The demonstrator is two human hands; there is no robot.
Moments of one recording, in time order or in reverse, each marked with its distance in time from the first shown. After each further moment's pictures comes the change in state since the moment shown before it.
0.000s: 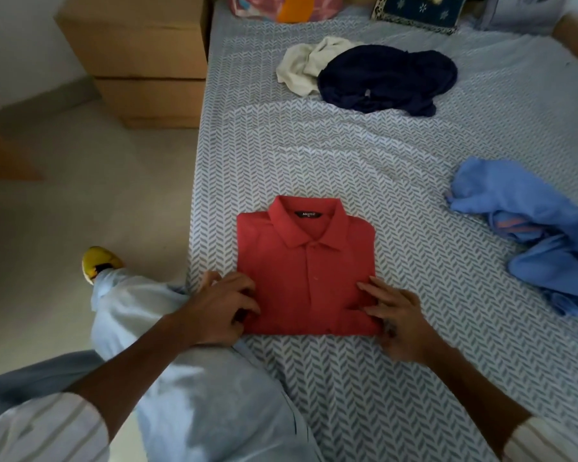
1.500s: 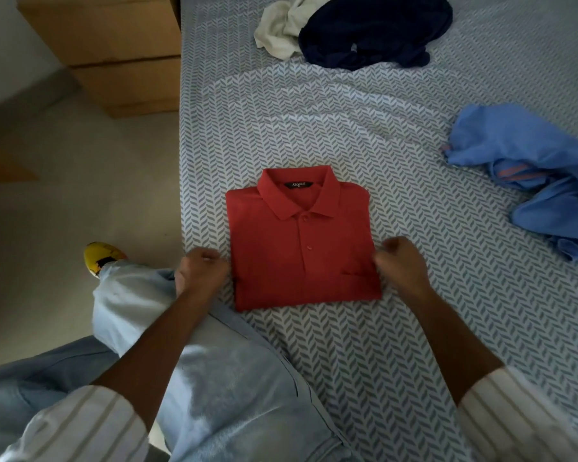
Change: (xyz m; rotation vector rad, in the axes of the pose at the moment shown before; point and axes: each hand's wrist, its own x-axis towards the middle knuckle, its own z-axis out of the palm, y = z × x) left_hand 0.016 0.032 -0.013 -0.702 0.374 -1.140; right_hand 0.042 -0.031 -0.011 0.481 0.236 1.072
